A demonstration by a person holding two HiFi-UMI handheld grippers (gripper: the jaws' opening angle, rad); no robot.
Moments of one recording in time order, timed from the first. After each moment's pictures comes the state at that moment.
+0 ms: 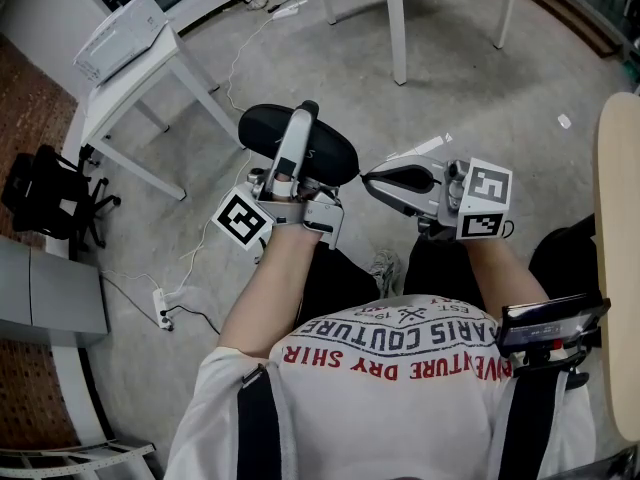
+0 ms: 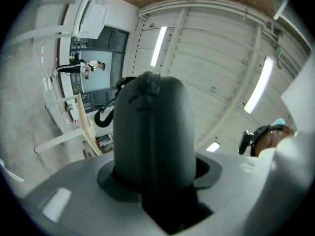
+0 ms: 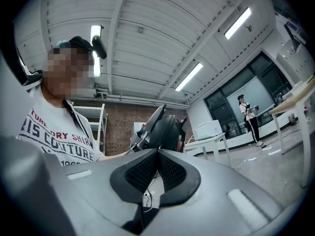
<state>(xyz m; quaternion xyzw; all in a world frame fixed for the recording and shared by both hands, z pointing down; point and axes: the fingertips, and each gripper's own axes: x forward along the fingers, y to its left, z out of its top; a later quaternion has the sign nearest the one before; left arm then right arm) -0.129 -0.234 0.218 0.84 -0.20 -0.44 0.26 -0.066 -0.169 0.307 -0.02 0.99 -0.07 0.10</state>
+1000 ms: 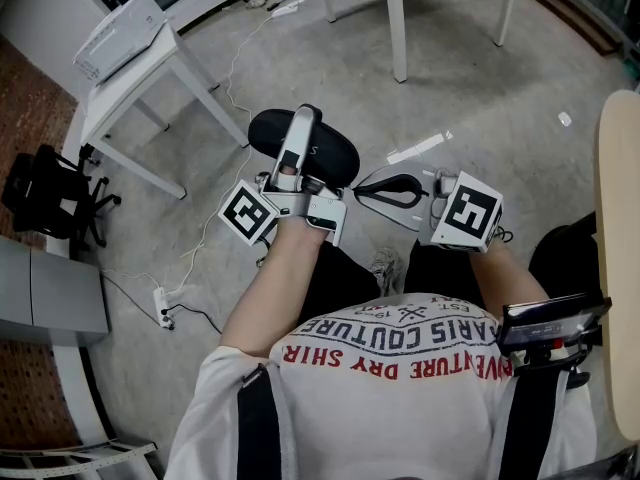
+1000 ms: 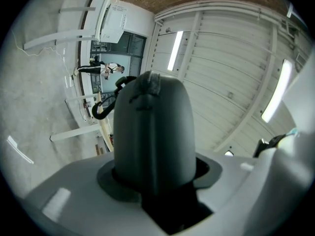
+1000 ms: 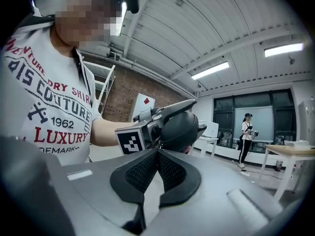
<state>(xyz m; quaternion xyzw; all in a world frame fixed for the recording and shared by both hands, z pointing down) -0.133 -0.253 0.251 0.79 -0.24 -0.45 0.34 -0.086 -0.158 0.337 -0.05 0.99 0.13 -0.05</state>
